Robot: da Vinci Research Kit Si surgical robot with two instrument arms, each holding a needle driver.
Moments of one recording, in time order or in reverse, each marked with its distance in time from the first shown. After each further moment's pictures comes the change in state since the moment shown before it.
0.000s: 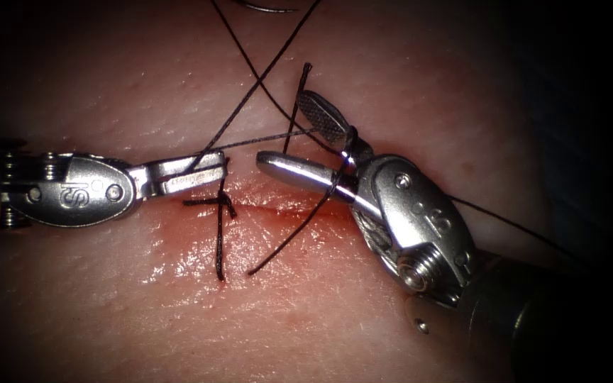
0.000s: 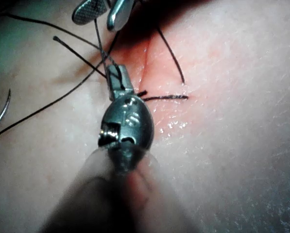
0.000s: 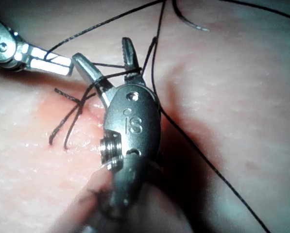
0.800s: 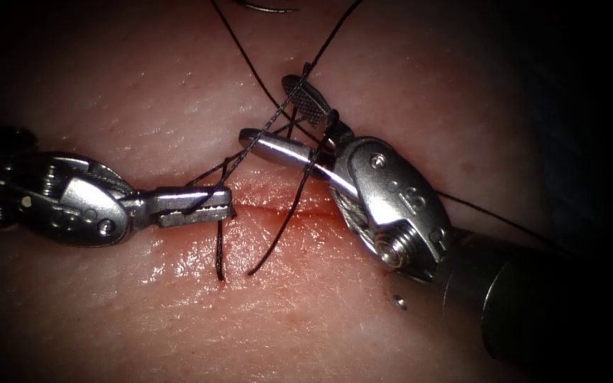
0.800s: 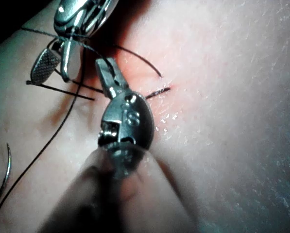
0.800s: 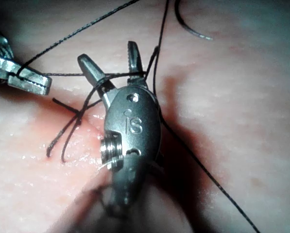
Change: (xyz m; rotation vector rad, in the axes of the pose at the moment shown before) right arm -0.002 0.000 0.003 -0.017 -0.072 -0.002; left arm 0.003 0.002 -0.001 -0.092 0.144 0.205
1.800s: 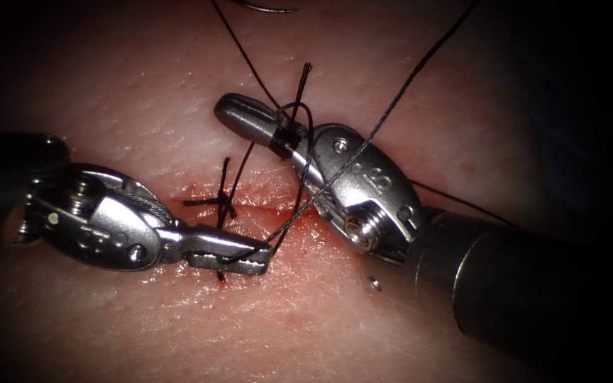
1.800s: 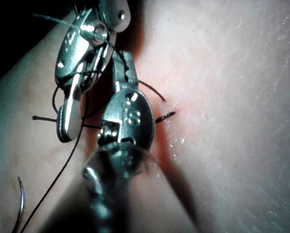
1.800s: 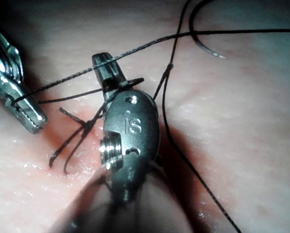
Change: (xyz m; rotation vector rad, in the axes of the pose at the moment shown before) right arm -0.002 -0.001 0.002 0.324 -0.179 0.003; left arm 0.004 -0.001 0.003 -0.388 0.165 0.014
